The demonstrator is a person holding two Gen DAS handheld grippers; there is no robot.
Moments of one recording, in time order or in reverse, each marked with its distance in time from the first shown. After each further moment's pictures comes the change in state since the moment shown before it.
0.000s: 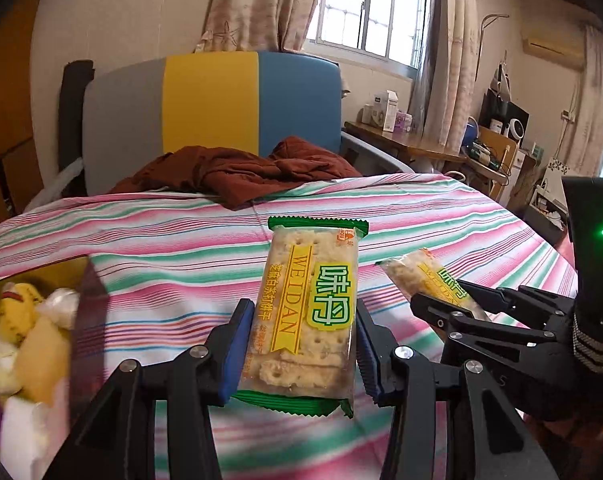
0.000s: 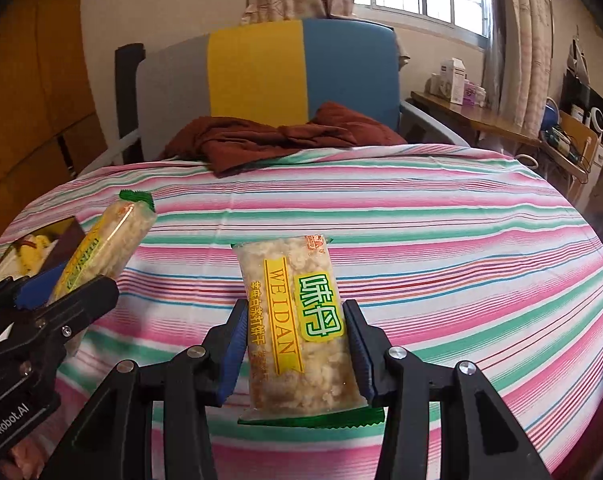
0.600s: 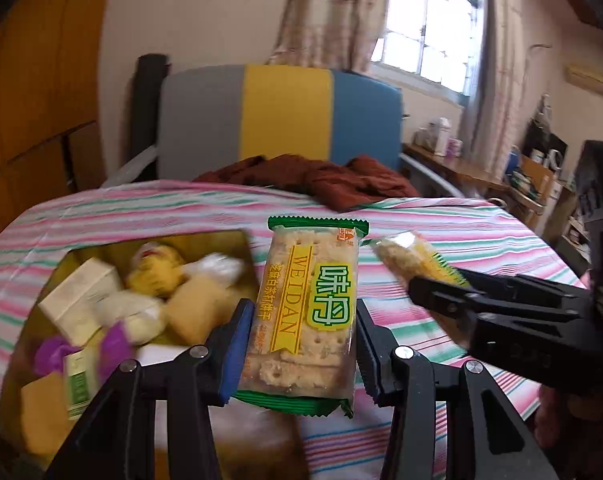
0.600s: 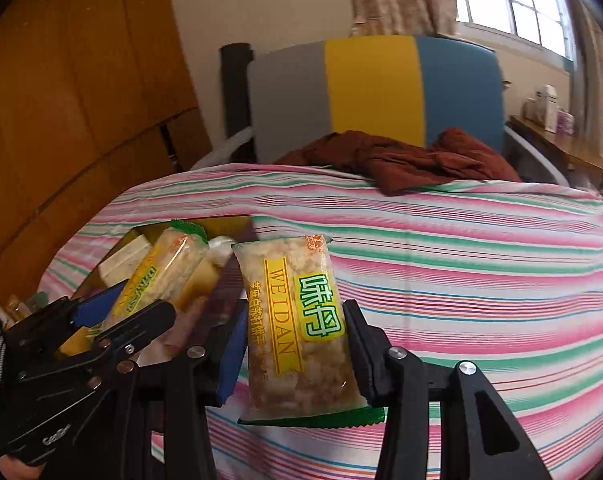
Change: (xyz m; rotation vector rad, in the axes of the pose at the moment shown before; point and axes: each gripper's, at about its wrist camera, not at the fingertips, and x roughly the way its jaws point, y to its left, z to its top) left arm -0.110 0.108 -0.032 -0.129 -0.030 0.165; right arm -0.045 0.137 0.008 -0.121 -0.010 0.320
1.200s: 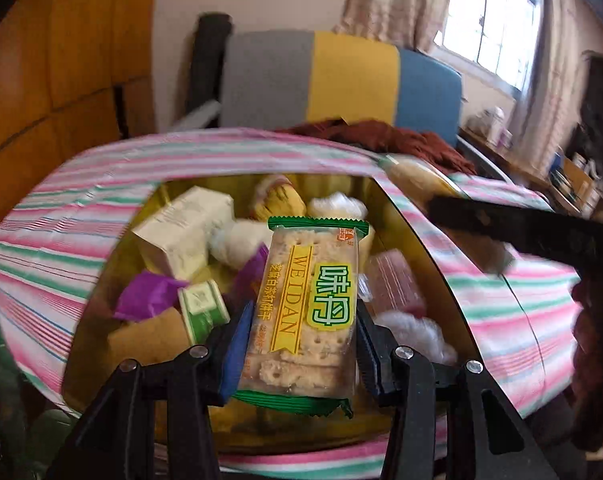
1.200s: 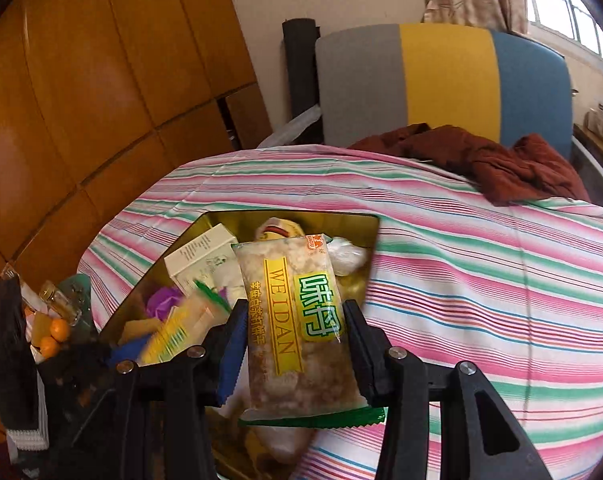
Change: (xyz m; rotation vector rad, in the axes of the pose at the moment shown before) left arm -0.017 0.096 -0.041 -0.071 0.129 0.090; right arm 0.053 0.094 0.023 -0.071 0.075 0.155
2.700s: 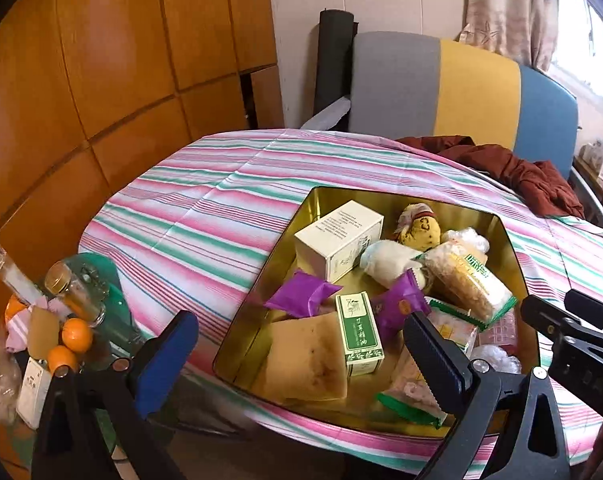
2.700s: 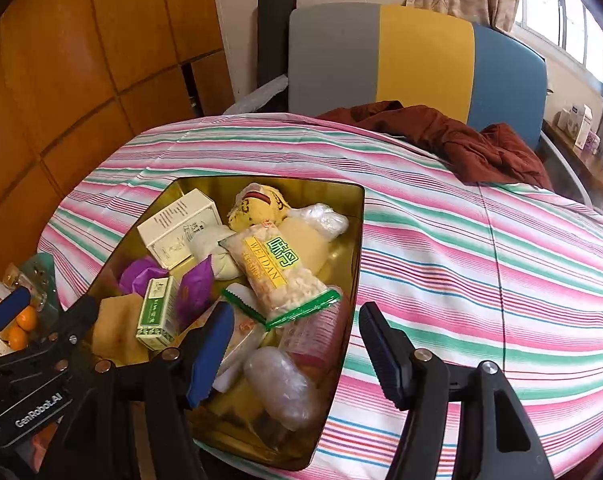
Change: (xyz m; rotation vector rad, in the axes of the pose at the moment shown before) left arm -0.052 0.035 0.021 -0.192 0.016 0.447; right arm -0.001 0.037 -0.007 -0.003 0.121 -0.201
